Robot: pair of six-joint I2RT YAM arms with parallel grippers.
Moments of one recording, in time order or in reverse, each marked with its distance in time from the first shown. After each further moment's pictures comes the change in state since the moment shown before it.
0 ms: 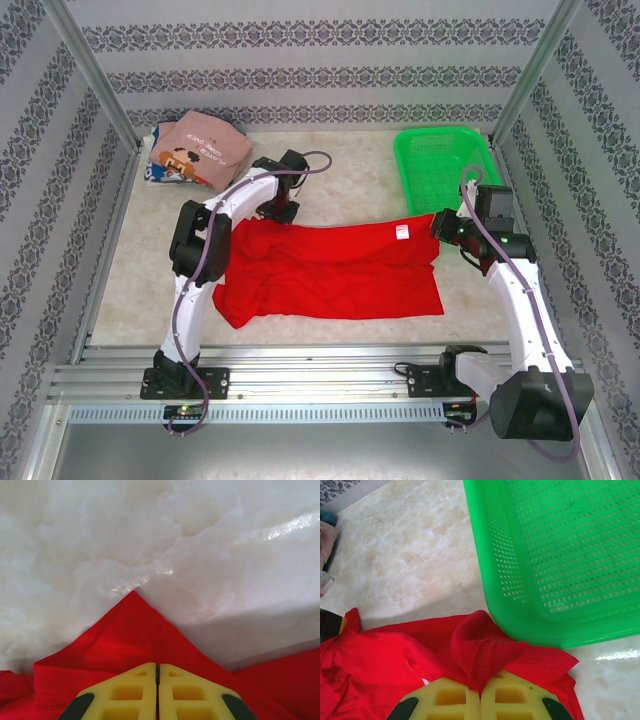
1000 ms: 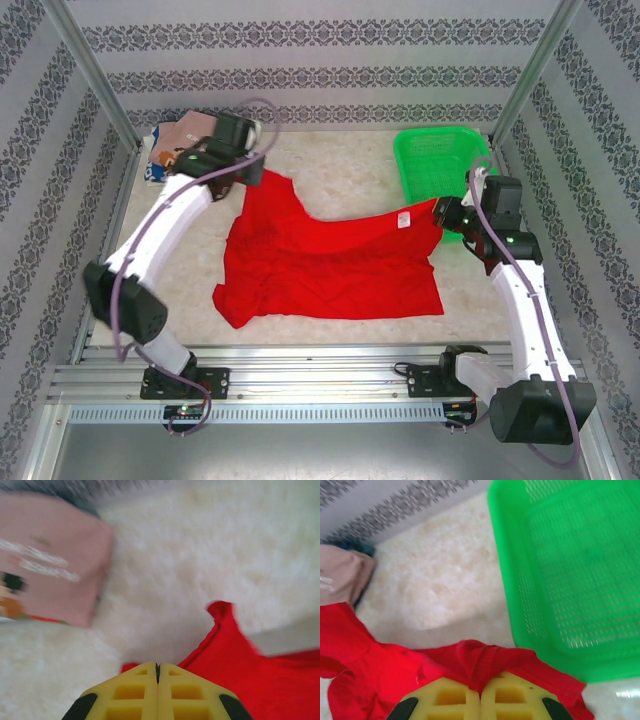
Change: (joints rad) left arm 0.101 -0.670 -0.188 0.221 -0.024 -0.012; right arm 0.000 -0.016 0.090 0.069 -0.039 0.037
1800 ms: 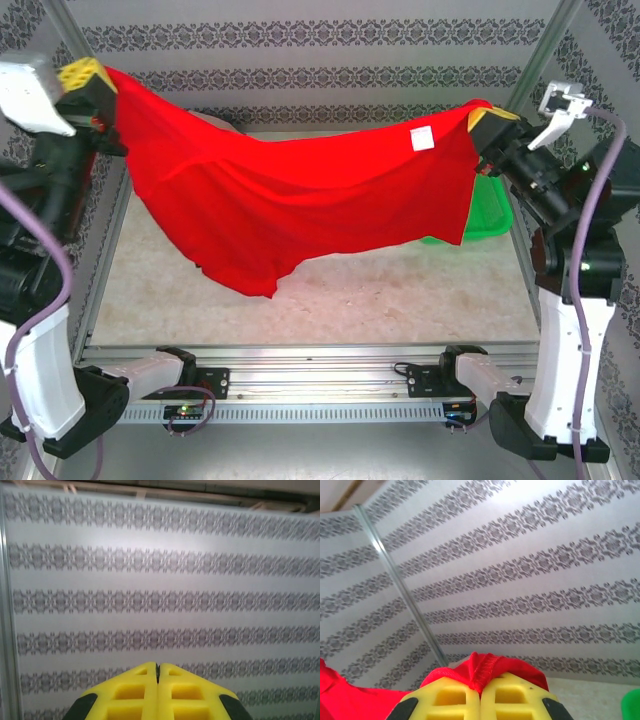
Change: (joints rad) left arm 0.077 -0.436 0.487 0.151 0.058 0.109; right arm 0.000 -0.035 0.680 0.060 -0.256 0.098
